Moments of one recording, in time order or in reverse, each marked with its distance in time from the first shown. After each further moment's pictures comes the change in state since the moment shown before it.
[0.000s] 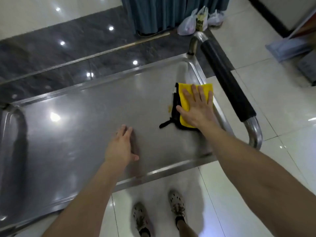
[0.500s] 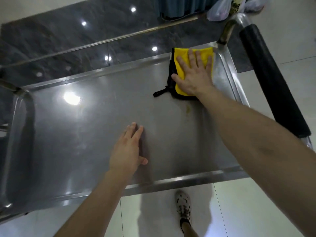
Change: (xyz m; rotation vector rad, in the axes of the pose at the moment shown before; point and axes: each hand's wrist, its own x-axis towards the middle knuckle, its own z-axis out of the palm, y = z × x) left_hand 0.007 -0.007 -0.005 0.018 0.099 -0.012; right_hand 0.166 -0.087 0.003 0.017 0.016 -0.190
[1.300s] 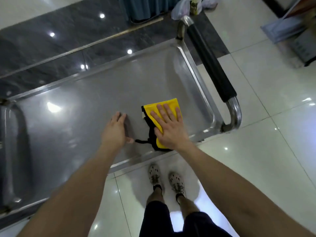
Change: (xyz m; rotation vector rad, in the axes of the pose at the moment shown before) left_hand -0.015 -0.006 0.000 0.070 -0.082 -0.003; right_hand -0.301 -0.052 0.034 0.090 0.128 -0.135
